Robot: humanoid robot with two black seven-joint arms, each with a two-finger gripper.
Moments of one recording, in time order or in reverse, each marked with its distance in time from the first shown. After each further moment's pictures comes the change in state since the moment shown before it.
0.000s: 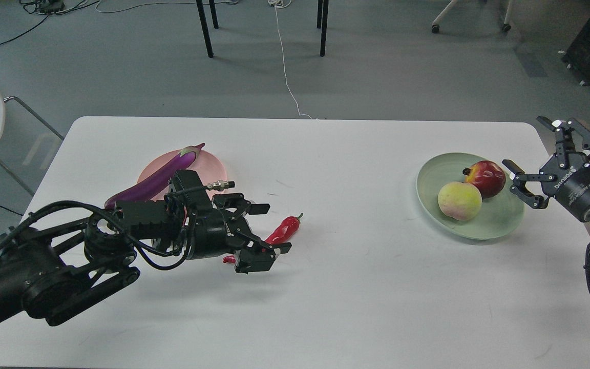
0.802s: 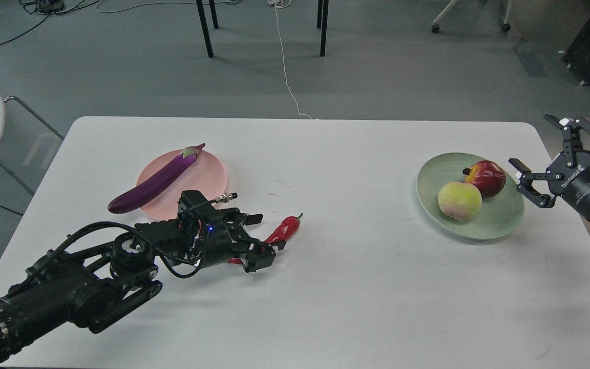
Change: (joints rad) left arm 0.026 -0.152 0.002 0.300 0.003 0.116 0.033; right arm 0.000 -0.023 0.002 0.004 0.000 0.003 0.000
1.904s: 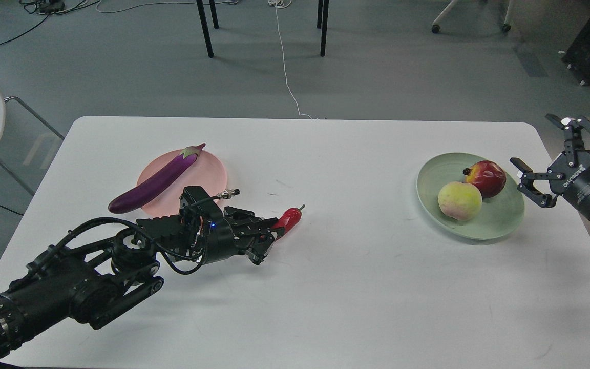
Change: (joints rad) left arm -0.023 0.003 0.001 -0.021 0.000 0.000 -0.009; right arm 0.000 0.001 0.002 -0.002 0.000 -0.001 0.000
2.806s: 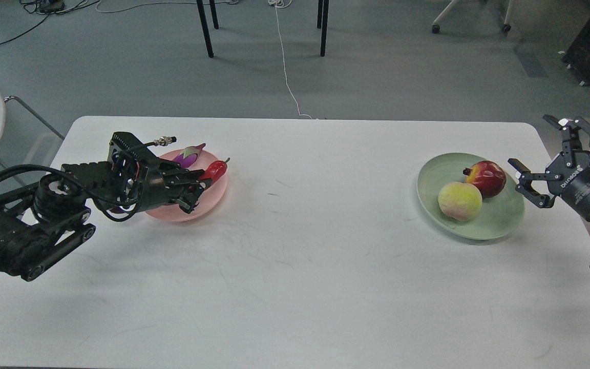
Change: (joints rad) left arm -0.152 0.223 -0.005 0.075 0.000 -0.093 -0.003; right arm 0.000 0.003 -0.002 0.002 -0.001 -0.002 0.000
